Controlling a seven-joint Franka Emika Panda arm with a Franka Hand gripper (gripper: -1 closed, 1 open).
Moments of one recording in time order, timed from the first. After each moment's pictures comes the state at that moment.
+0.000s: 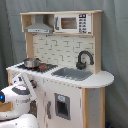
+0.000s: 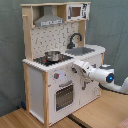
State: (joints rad) arm -0.84 -1.46 1.55 -2.58 -0.07 3.46 0.18
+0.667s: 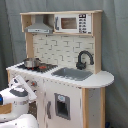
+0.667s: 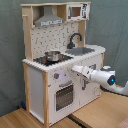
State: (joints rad) arm -0.80 -1.47 1.57 -2.59 -0.07 3.45 -0.10
